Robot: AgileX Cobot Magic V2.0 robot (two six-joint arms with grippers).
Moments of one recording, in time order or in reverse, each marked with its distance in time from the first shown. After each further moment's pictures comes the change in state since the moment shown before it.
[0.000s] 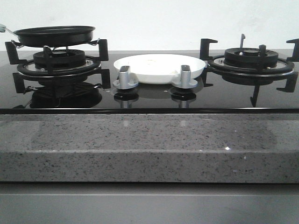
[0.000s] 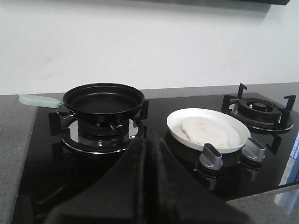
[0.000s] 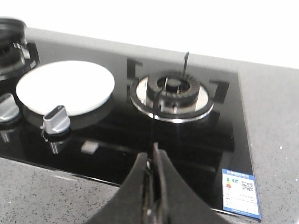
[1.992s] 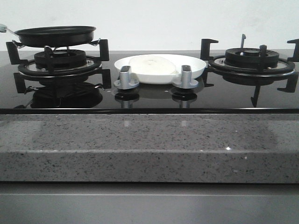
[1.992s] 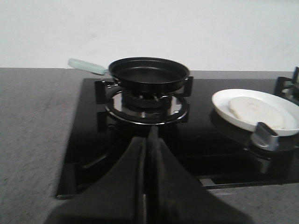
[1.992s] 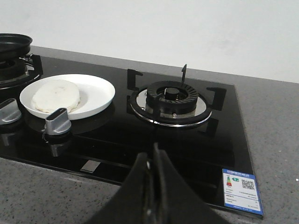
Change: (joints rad) left arm 0.189 -0.092 0.165 0.003 -0.023 0.000; right arm 0.000 -0.136 0.108 -0.002 -0.040 0.000
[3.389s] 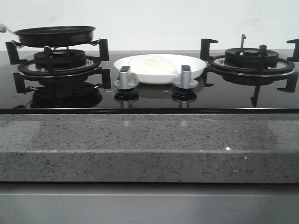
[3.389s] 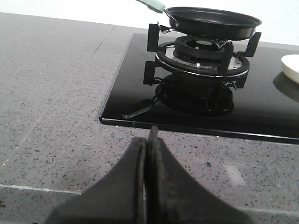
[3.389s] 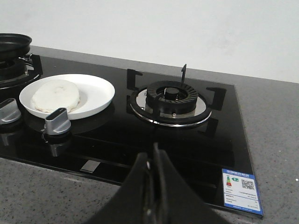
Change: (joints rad) left arm 0.157 -0.107 0.280 -0.042 -0.107 0.000; right arm 0.000 0.000 0.001 -0.001 0.000 0.000
